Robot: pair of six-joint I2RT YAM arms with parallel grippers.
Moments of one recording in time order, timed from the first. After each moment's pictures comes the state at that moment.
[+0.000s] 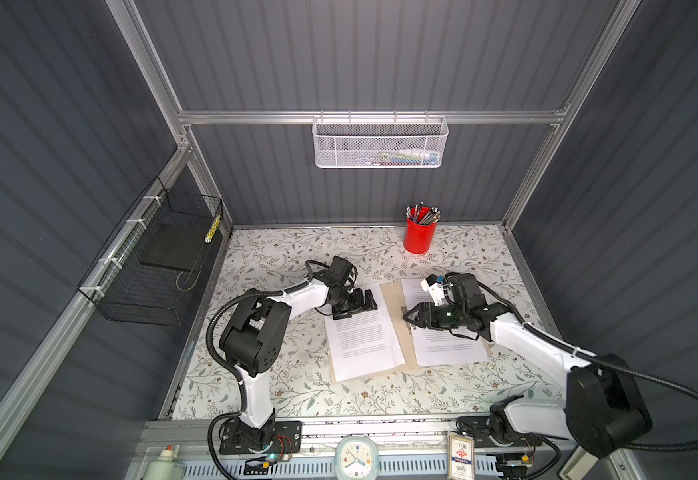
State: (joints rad) left arm -0.54 1.90 1.21 -0.44 0.43 -0.58; right arm 0.36 1.28 0.72 -0.30 -0.58 0.46
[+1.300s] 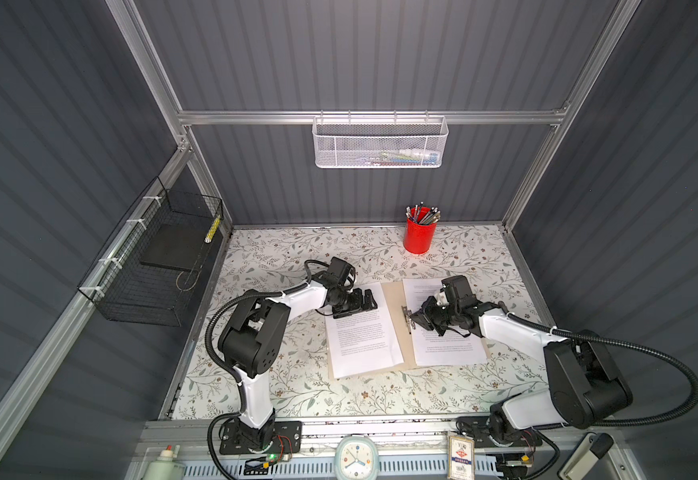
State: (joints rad) left arm -0.53 1.89 1.18 -0.38 0.43 -0.55; right arm 0.36 1.45 0.69 -0.17 -0.46 1.12
